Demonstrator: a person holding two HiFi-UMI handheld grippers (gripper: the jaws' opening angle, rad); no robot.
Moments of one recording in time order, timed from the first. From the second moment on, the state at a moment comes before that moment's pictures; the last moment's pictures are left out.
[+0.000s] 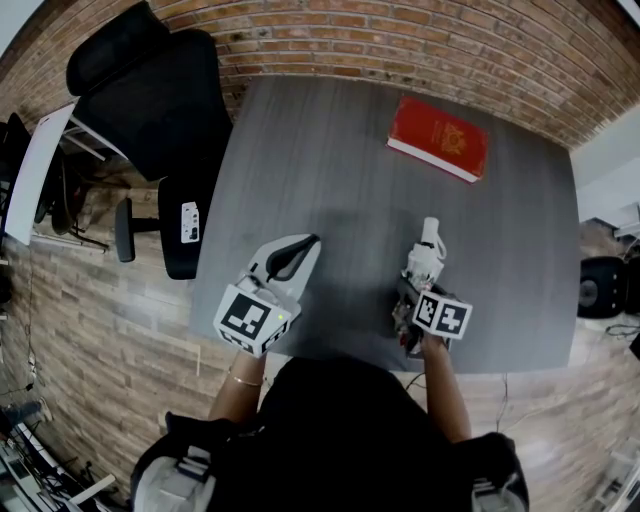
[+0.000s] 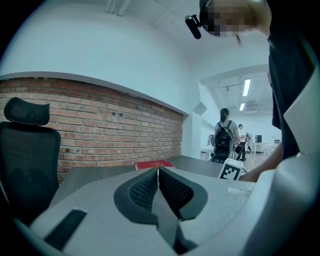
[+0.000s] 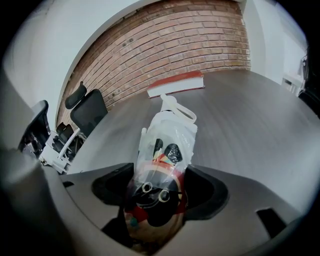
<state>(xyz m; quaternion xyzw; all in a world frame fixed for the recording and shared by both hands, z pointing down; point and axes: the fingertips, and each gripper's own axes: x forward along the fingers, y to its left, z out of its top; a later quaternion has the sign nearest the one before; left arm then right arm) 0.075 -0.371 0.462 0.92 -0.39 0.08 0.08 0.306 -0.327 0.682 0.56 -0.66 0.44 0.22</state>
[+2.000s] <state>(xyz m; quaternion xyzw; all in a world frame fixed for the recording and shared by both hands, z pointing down) 0.139 -0.298 0.429 0.94 -0.33 0.09 0.04 0.361 -0.263 0.518 0.65 -0.72 0.25 0.05</state>
